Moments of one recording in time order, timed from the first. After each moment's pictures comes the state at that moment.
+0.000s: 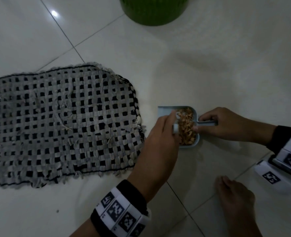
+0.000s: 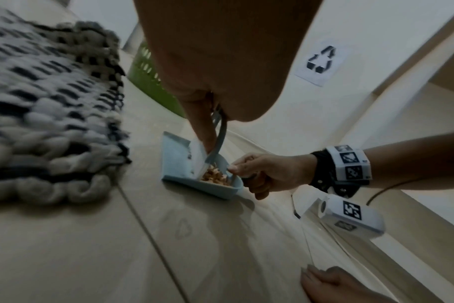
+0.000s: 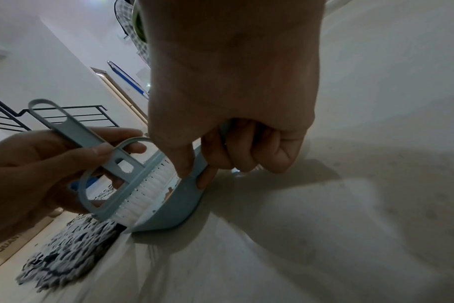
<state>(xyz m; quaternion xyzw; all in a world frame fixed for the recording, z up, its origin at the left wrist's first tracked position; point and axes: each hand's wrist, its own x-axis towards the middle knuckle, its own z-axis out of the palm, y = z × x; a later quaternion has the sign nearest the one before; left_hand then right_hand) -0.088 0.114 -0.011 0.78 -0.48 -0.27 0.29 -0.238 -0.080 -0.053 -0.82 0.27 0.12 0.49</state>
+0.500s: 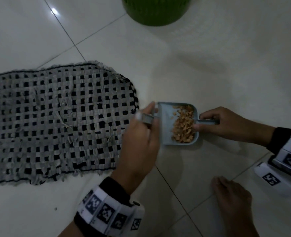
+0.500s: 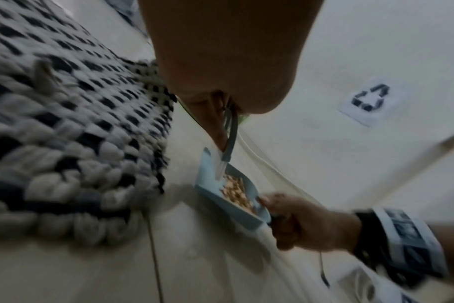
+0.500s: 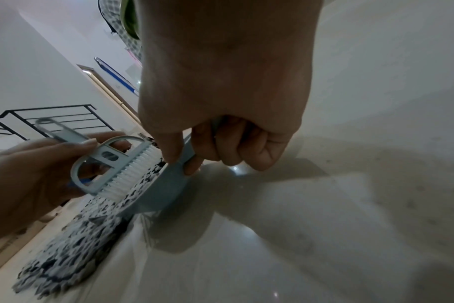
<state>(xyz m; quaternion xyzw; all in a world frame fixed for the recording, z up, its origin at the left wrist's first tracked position) -0.058 0.127 -0.003 0.77 -0.37 -0.29 0.44 -0.234 -0.077 -0.042 -0.77 0.29 0.09 0.55</state>
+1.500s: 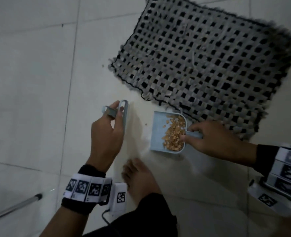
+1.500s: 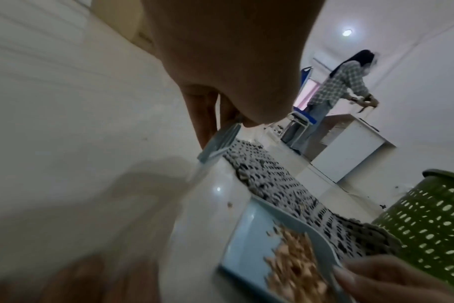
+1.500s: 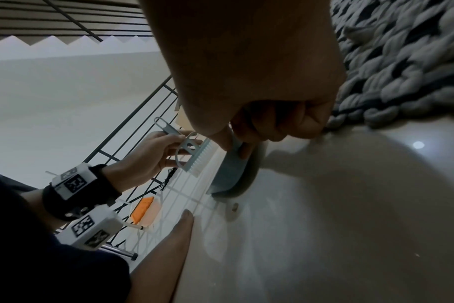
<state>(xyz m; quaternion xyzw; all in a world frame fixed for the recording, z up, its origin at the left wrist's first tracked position) 0.001 0.444 0.015 0.94 0.03 -0.05 0.32 -0.072 0.169 -0.037 -0.84 0.05 0.28 0.45</state>
